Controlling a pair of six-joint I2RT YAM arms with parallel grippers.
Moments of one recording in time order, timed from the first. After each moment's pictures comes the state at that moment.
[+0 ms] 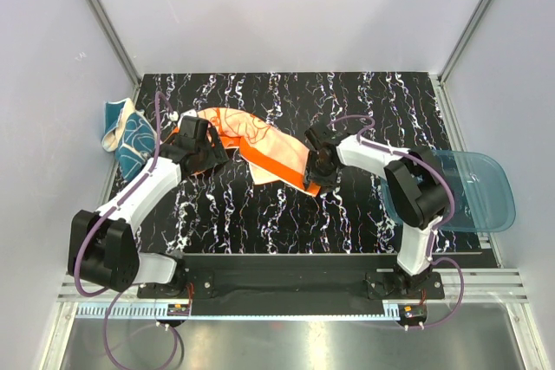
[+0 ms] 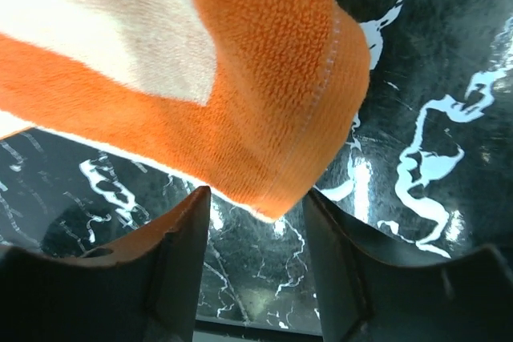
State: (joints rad) left arm -0.28 1.33 0.94 -0.50 -0.18 -0.60; right arm 0.58 1.88 1.24 -0.66 -0.05 0.77
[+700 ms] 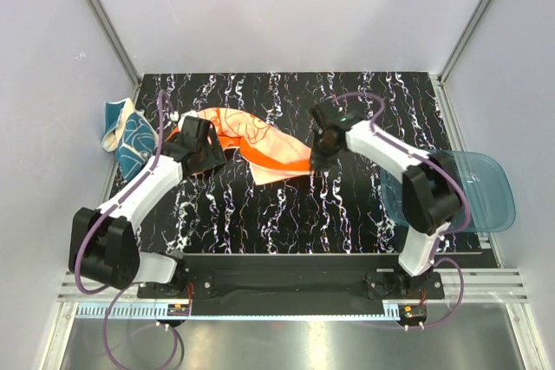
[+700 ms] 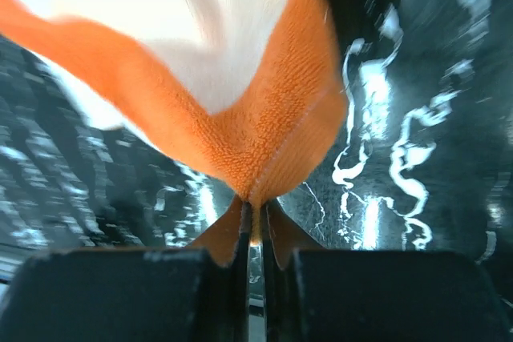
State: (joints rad) left arm -0.29 1.34 0.94 -0.53 -0.22 -0.59; right arm 0.56 1.84 1.37 -0.75 -0.06 0.72
